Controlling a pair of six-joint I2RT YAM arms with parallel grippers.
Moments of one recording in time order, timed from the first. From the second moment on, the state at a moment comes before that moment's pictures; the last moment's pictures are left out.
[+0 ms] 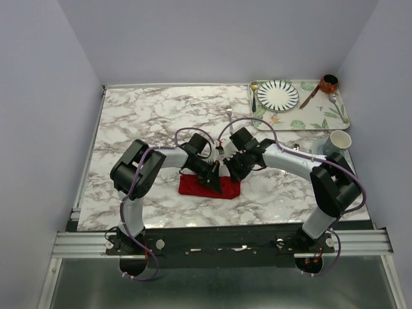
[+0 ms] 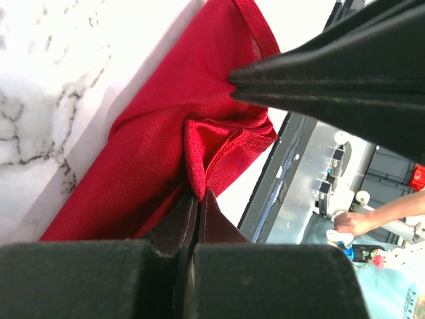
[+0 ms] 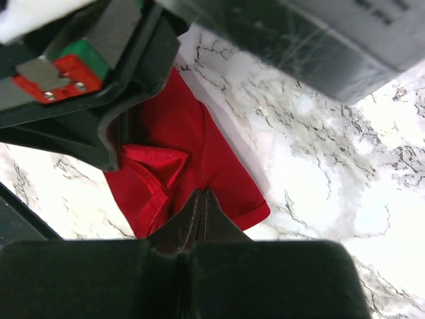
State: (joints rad) left arm -0.59 1.94 1.01 -0.23 0.97 -0.27; right arm 0.68 1.69 1.06 -0.53 -0.28 -0.11
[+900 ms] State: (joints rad) left arm -0.59 2.01 1.12 -0.30 0.95 -0.25; right arm 0.68 1.65 1.06 -0.54 -0.27 -0.11
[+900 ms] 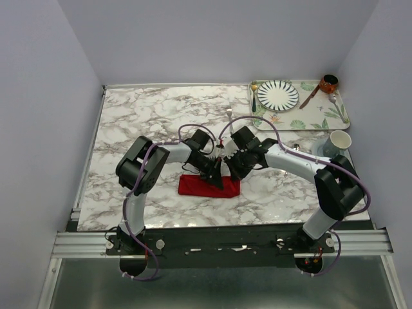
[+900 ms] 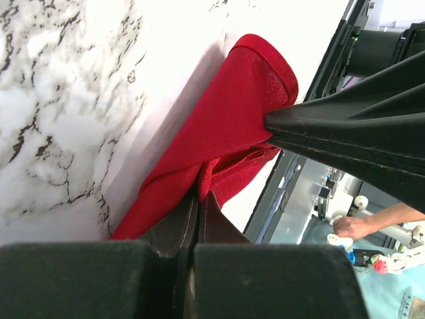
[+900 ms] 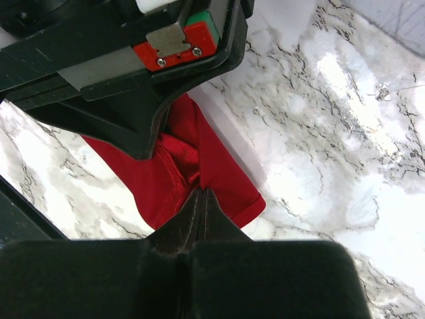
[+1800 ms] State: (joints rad) left arm -0.55 1.96 1.09 -0.25 0.90 -0.30; right arm 0.68 1.65 1.05 -0.53 -0.27 -0.11
